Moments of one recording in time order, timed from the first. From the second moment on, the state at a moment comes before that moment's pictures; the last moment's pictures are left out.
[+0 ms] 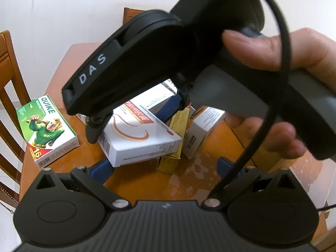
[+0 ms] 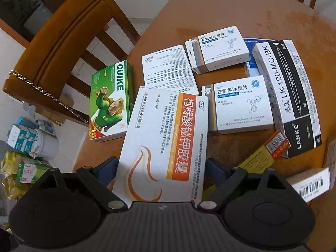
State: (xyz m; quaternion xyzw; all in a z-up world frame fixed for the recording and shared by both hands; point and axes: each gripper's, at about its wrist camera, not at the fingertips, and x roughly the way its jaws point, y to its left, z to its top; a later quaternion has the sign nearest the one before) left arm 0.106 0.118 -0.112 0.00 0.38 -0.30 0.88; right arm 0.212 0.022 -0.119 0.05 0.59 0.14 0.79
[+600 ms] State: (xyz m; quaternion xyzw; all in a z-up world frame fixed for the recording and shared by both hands) left arm 0.101 0.104 -0.117 0.00 0.38 -0.30 0.88; right arm 0.216 0.031 -0.114 0.00 0.56 0.14 0.82
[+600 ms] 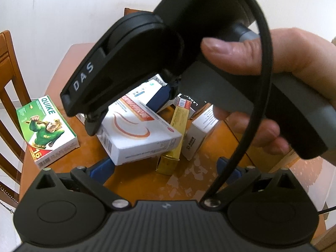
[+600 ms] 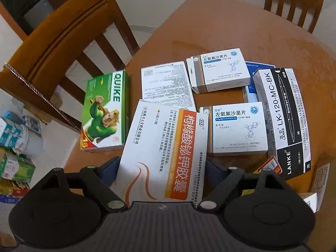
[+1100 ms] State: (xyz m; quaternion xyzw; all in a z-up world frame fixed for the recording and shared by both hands) left arm 0.093 0.106 -0.115 0.00 0.39 -0.29 0.88; right arm 0.203 0.015 -0.080 0.03 0.52 0.14 0.84
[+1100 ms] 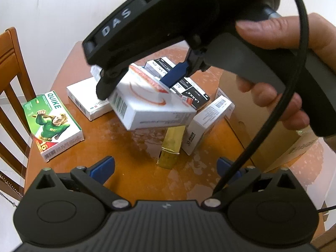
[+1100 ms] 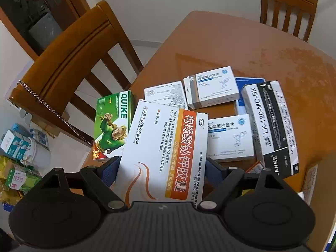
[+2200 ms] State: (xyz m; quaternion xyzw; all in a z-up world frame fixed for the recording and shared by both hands) left arm 0.072 0.038 -0.063 0.06 0.36 -0.35 0.86; right arm 0.155 -0.096 -0.016 0.10 0.44 0.08 0.89
